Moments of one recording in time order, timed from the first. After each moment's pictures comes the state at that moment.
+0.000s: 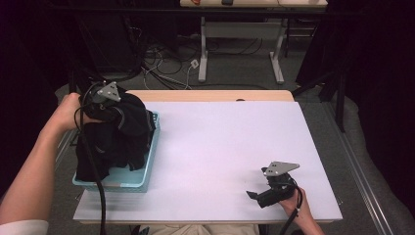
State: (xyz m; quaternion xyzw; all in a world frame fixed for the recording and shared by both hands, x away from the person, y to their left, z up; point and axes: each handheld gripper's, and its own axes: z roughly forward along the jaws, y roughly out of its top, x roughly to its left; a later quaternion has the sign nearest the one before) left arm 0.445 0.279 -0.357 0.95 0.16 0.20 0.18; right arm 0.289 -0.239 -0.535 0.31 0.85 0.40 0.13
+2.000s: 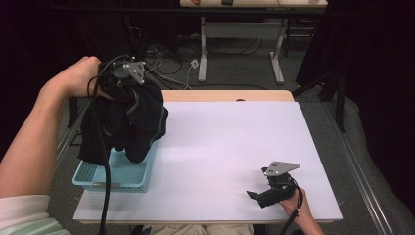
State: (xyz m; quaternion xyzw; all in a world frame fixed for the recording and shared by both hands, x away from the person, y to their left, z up) left arm 0.438 0.193 -0.262 0.98 0.02 0.16 0.09; right arm 0.289 -0.240 -0.534 0.31 0.85 0.40 0.13
